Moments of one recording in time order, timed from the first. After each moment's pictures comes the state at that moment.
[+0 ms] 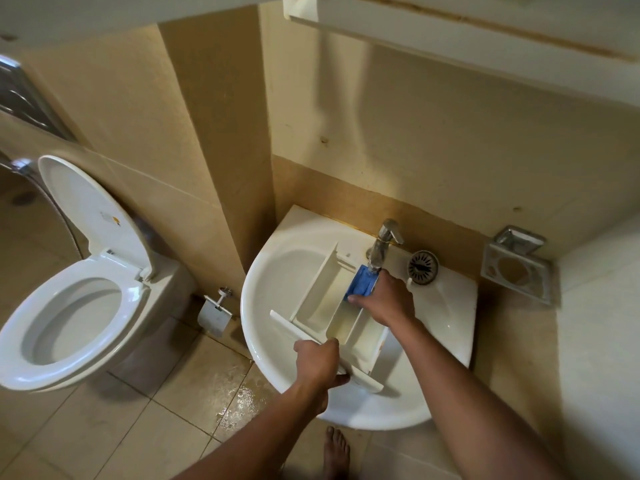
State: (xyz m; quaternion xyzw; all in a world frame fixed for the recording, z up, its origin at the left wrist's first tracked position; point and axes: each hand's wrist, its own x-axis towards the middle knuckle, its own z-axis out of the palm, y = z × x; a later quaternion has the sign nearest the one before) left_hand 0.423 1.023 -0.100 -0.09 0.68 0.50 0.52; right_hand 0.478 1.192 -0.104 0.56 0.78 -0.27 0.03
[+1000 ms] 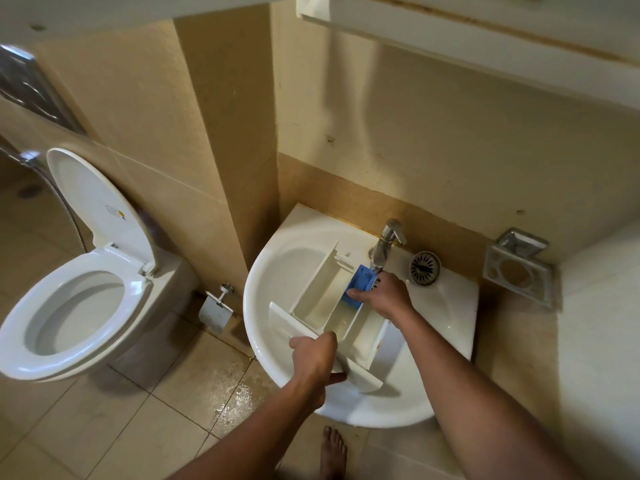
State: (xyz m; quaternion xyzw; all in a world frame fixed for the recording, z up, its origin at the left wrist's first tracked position) left_hand 0.418 1.017 -0.092 -0.12 0.68 0.49 0.53; right_hand 0.477 1.198 -0.103 0.56 0.72 -0.40 0.02
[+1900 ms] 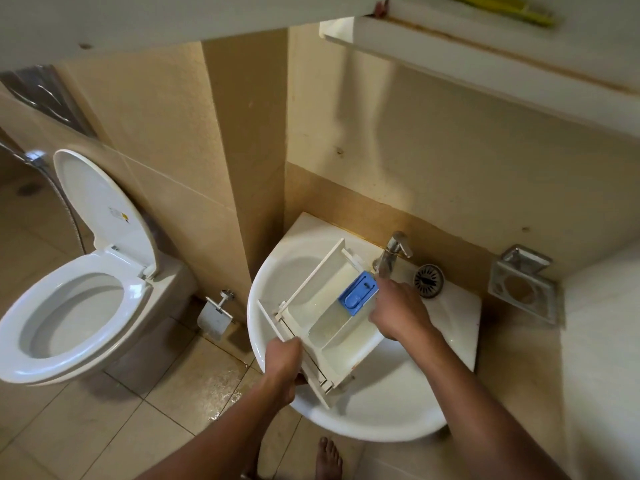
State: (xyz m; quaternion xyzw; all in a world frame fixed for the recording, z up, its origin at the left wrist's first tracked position) left_hand 0.370 0.997 -0.100 -0.10 0.72 0.50 0.48; right_hand 0.469 1.161 -0.034 0.49 0.85 -0.17 0.10
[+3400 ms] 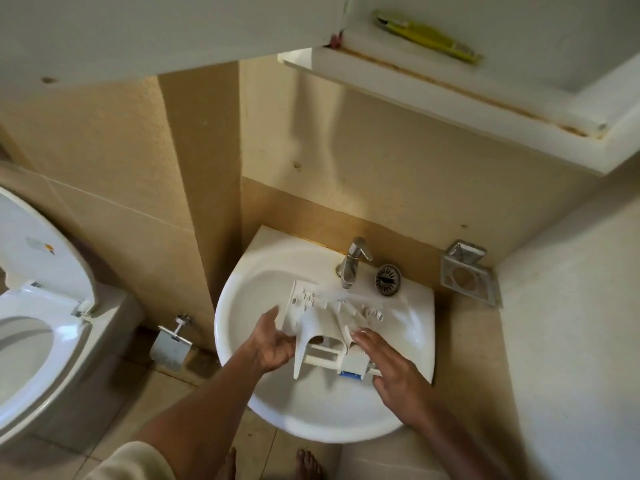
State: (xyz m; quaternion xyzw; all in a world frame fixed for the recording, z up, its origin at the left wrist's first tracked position) left_hand 0.316 1.060 -0.140 -0.19 0.40 0.51 0.73; right_hand 0.575 1.089 -0.053 0.32 0.92 -0.20 -0.05
